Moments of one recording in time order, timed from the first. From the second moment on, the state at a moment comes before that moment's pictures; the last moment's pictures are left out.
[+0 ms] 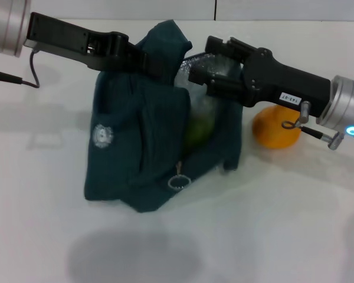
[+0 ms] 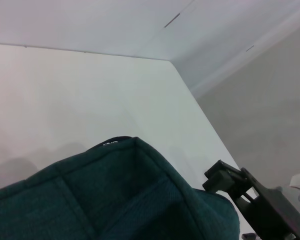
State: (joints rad) left arm -0.73 -1.98 0.77 1.03 2.10 1.83 -2.57; right arm 0.87 2.03 -0.87 0.03 -1.39 -1.56 0.94
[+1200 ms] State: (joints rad) left arm -0.72 -1.98 0.77 1.03 2.08 1.83 -2.57; right arm 0.49 2.02 -0.93 -0.35 -1.44 -1.37 1.02
